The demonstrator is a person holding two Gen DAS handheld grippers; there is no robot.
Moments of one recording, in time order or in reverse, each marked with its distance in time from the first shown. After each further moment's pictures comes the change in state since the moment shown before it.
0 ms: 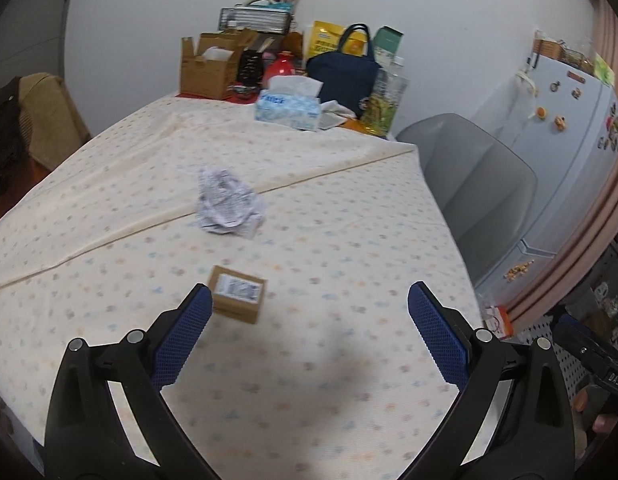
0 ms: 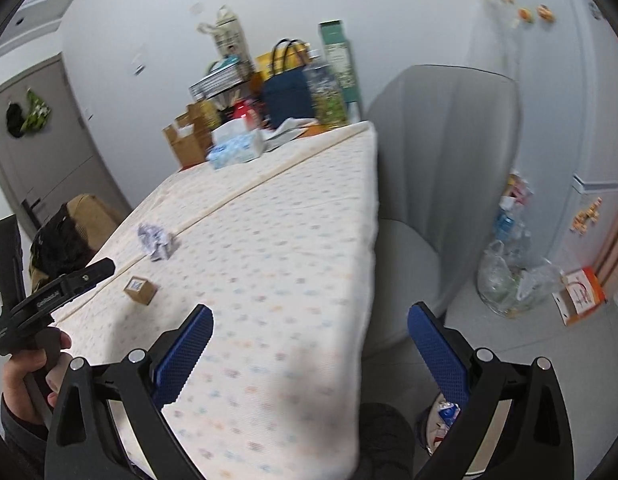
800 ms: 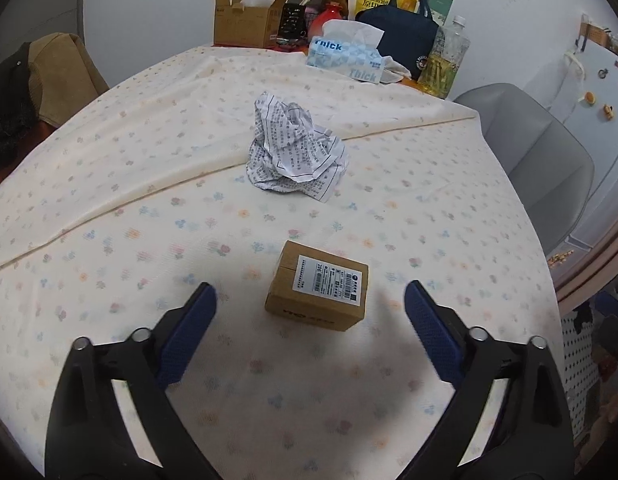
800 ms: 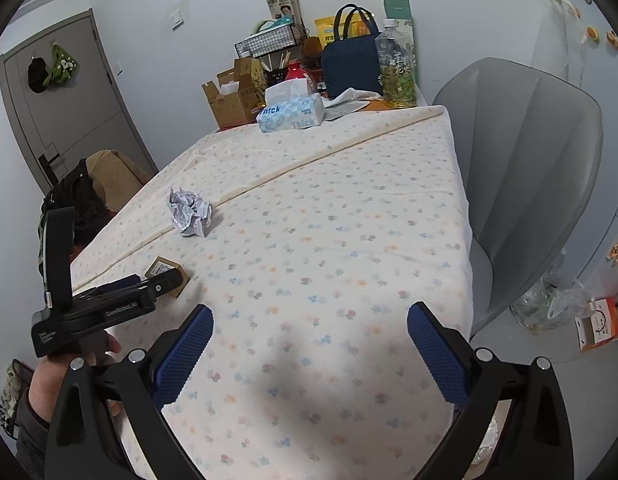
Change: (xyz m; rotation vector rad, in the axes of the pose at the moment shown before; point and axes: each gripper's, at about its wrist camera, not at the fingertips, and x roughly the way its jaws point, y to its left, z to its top) left arm 0.070 0.044 -0.009 -0.034 0.134 0.104; right arm 0.068 0.072 0.012 -0.119 0.098 0.064
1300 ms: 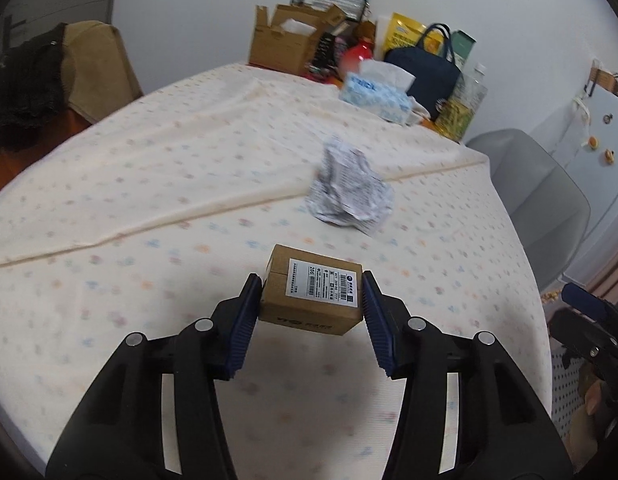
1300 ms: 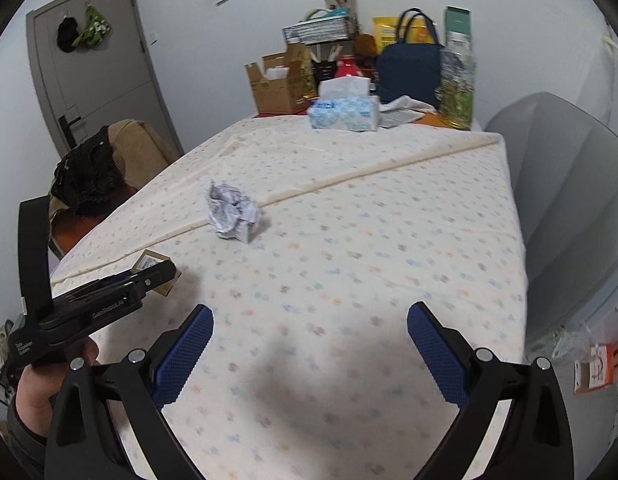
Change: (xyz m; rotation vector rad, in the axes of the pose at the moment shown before) left arm -0.035 0.052 0.003 -0.102 -0.102 0.011; right arm 0.039 0.073 0.031 -0.157 0.026 0.053
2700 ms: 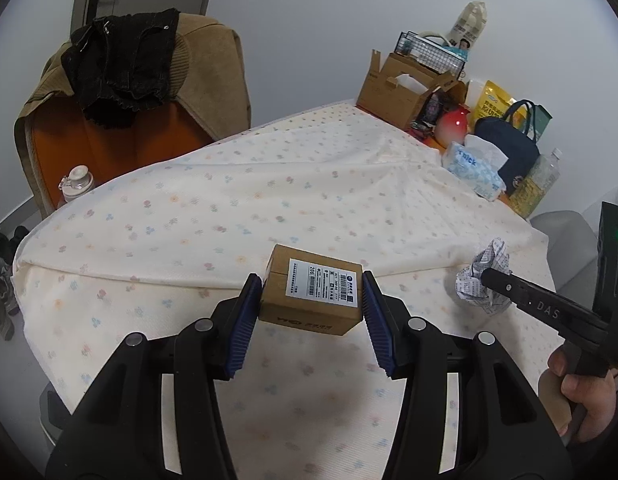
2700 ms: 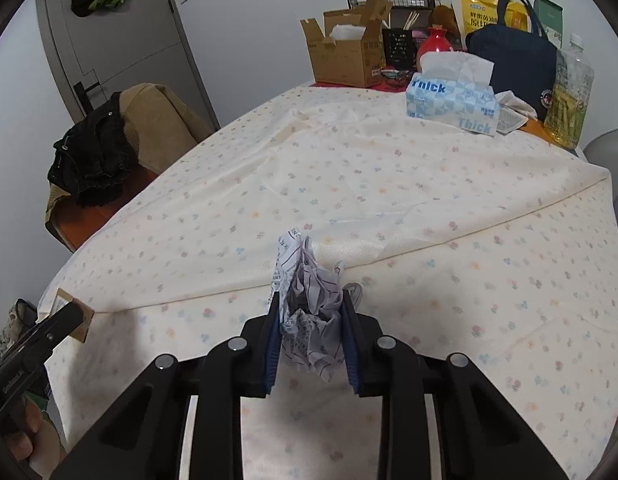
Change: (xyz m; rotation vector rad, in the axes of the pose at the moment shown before) left arm -0.038 0.103 0.021 -0.208 -0.102 0.159; right arm 0.131 0.079 0.073 -0.061 0.106 0.103
